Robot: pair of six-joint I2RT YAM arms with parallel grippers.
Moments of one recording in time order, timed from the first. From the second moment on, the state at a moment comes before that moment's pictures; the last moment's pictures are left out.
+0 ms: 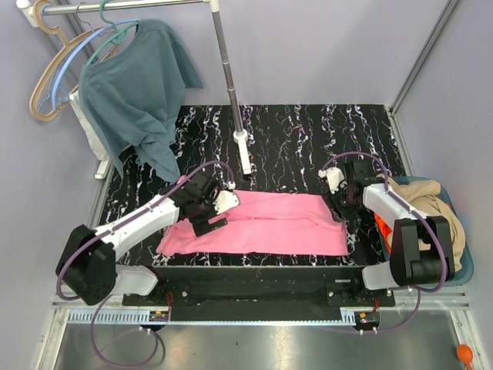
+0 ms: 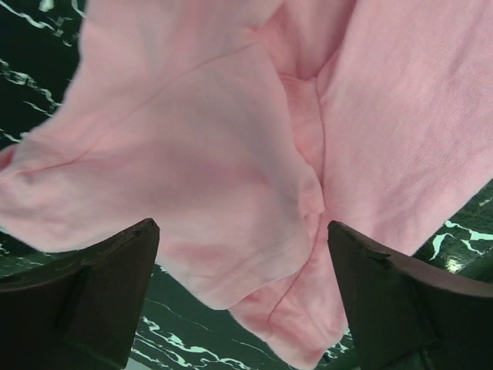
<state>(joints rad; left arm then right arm) -0.62 1.32 0.83 -0.70 -0.05 0.59 0.09 1.42 0.78 -0.58 -0.13 -0.49</state>
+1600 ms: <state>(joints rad) -0.55 1.48 0.78 -0.41 -0.30 0.59 0.23 1.48 0.88 -0.61 -0.08 -0.44</state>
